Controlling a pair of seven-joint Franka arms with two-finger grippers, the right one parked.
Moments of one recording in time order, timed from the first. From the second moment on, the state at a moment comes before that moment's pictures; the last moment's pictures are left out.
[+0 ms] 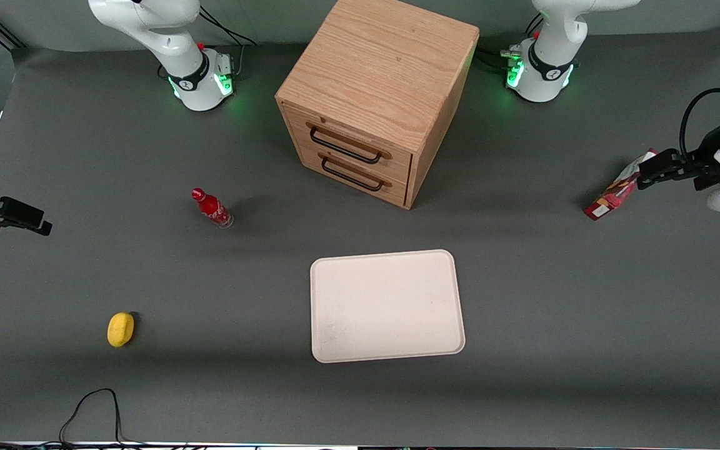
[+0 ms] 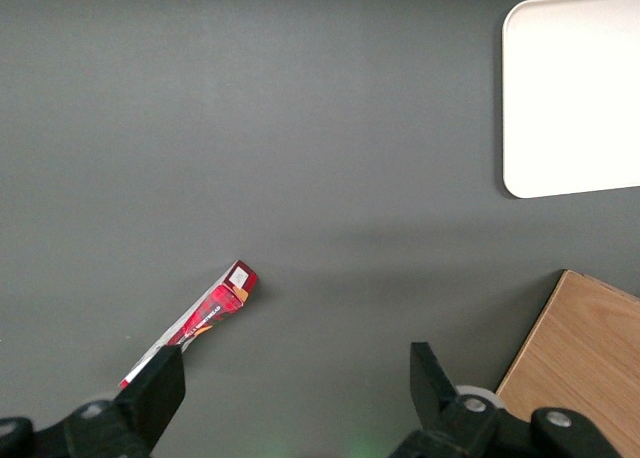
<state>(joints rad) 0.02 0.04 -0.04 -1.58 -0.02 1.55 0.00</state>
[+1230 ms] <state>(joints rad) 0.34 -0.35 -0.01 -2.13 0.03 1.70 0.40</state>
